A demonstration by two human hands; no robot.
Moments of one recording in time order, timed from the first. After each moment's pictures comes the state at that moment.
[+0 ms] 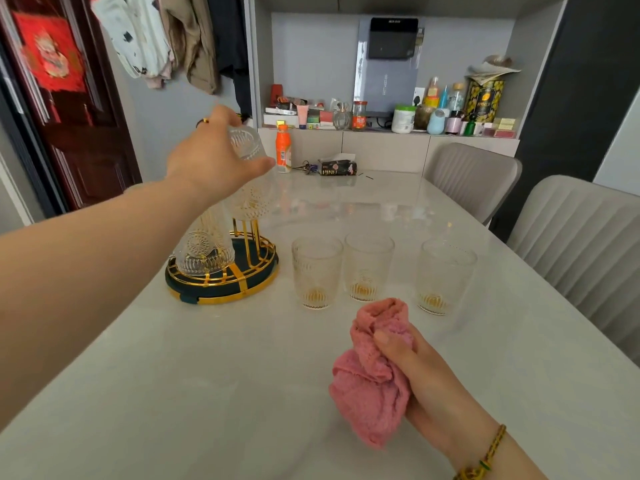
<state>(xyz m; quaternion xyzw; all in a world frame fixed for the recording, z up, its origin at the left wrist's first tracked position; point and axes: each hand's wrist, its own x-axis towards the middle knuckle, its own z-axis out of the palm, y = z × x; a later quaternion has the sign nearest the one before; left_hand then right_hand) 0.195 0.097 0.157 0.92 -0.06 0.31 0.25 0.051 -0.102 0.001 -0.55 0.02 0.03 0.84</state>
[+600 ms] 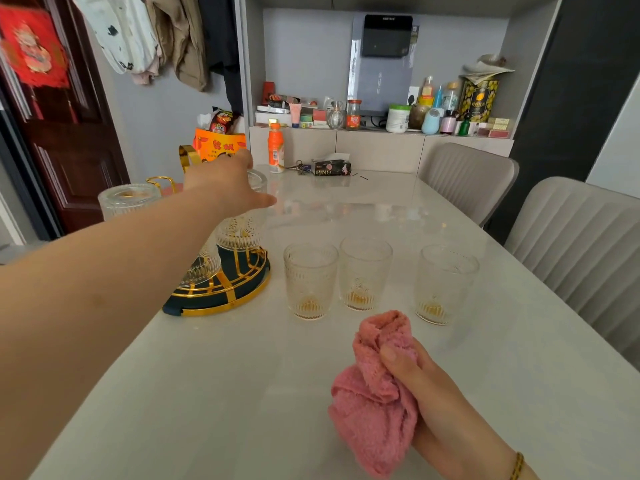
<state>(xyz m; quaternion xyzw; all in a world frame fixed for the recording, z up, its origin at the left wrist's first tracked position) 0.244 0.081 0.136 0.98 -0.06 0.19 0.06 0.057 -0.109 -0.006 -0.54 0.02 0.05 0.84</state>
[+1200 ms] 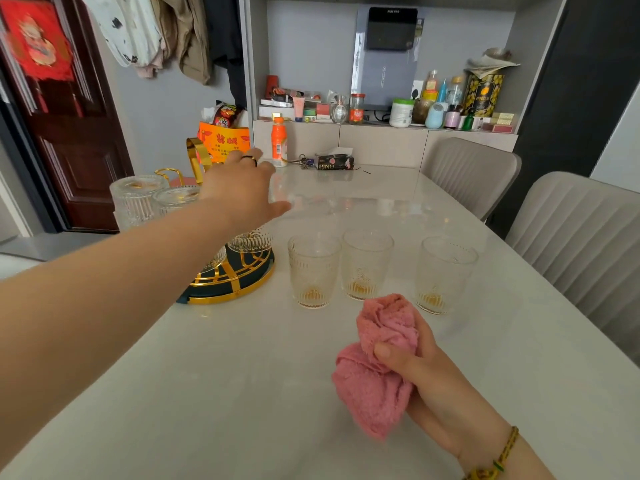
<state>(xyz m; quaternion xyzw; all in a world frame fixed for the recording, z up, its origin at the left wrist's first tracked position) 0.211 0.076 0.126 0.96 -0.13 0.23 -0.04 0.055 -0.108 0.001 -0.52 0.00 0.03 0.86</state>
